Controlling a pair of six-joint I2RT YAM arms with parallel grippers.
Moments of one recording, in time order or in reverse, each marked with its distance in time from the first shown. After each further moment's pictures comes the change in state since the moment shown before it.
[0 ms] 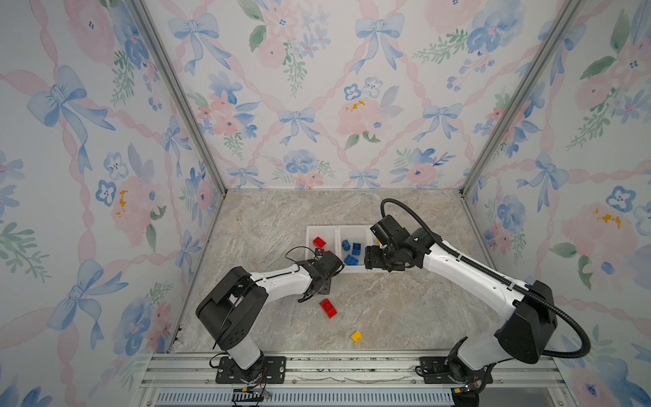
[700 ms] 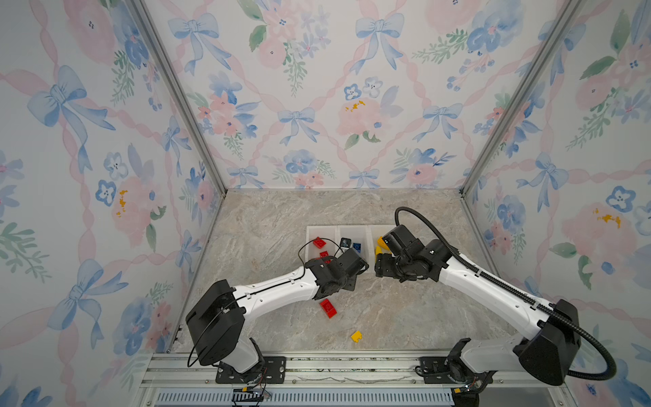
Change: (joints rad) left arm -0.216 -0.106 0.251 -0.072 -0.024 -0.027; right arm -0.010 -0.166 -0.151 -0.004 0.036 0.052
